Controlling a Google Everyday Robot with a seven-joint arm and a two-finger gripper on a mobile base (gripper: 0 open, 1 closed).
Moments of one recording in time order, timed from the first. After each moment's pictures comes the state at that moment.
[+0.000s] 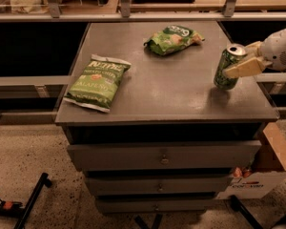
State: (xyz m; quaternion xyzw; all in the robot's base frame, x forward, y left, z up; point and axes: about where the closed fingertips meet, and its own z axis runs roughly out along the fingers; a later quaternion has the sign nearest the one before) arm 0.613 -0.269 0.891 -0.47 0.77 0.19 0.39
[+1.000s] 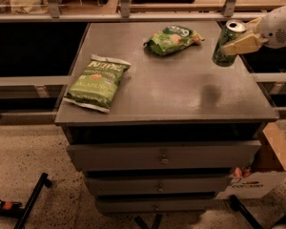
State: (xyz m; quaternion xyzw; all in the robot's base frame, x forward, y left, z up) arm 0.664 -0.265 0.934 -0.45 0.76 0.15 0.44
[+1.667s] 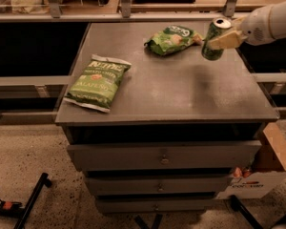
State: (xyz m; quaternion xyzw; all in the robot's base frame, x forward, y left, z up) arm 0.712 -0.250 0.925 -0.42 0.77 0.13 0.47
